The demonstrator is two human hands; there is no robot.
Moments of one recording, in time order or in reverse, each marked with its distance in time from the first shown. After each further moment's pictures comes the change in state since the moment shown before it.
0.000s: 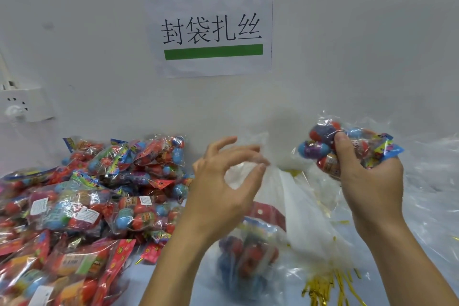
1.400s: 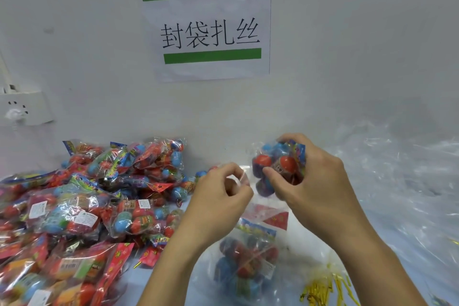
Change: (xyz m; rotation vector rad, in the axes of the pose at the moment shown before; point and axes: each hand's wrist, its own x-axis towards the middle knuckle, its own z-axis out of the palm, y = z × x) left_hand -0.001 -0.019 0.007 -0.082 -0.138 -0.271; right_hand -0.030 -0.027 0.026 -0.647 -0.485 -0.275
